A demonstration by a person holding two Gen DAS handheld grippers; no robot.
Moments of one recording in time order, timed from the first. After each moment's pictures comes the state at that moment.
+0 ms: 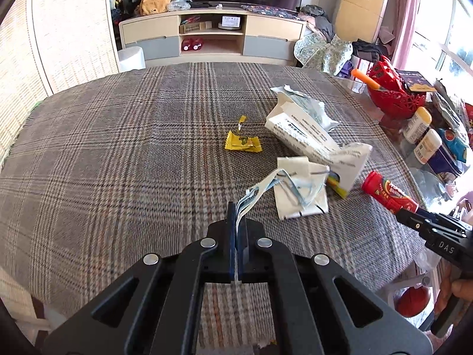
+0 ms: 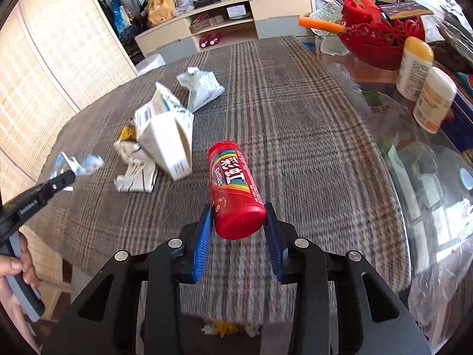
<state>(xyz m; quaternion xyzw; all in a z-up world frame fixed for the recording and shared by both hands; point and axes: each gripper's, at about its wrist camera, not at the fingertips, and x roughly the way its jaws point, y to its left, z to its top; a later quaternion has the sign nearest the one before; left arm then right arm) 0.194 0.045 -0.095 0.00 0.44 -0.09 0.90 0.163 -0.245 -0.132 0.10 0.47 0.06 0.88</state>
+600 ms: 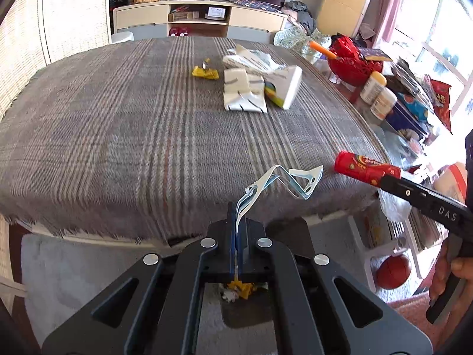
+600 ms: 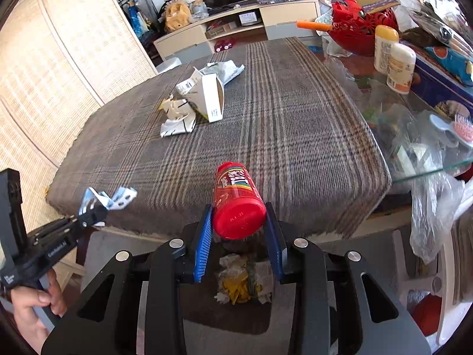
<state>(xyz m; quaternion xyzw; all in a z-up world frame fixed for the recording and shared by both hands) 0.046 0.026 -0.120 -0.02 0.45 -0.13 0.88 0.047 -0.245 -0.121 0.12 0.44 0.10 0.88</state>
